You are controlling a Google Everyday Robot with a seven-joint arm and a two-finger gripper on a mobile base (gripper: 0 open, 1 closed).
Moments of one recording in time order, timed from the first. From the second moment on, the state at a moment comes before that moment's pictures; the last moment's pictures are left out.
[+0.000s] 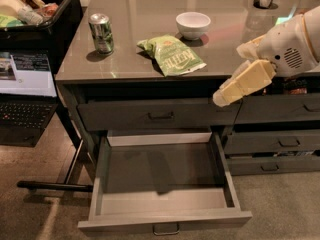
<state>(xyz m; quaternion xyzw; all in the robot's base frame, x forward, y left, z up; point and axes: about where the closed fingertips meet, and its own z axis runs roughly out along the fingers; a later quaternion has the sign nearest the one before) 0.497 -0.149 0.959 -0.47 0.78 0.20 0.35</state>
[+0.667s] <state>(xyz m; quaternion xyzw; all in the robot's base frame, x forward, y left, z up) 0.548 -0.135 0.953 -0.43 0.80 0.18 0.38</state>
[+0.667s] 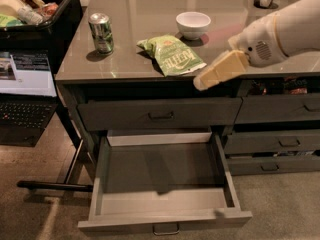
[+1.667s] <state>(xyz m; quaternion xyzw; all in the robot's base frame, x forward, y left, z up) 0.708 -0.065 0.916 -0.39 0.79 0.15 0.44</state>
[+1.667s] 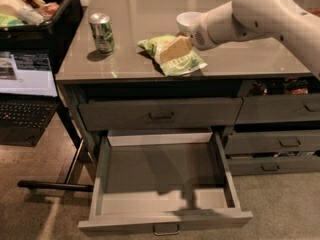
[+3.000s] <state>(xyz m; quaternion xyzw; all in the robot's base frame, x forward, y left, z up) 0.770 -0.055 0.827 -0.34 0.86 0.09 0.36</state>
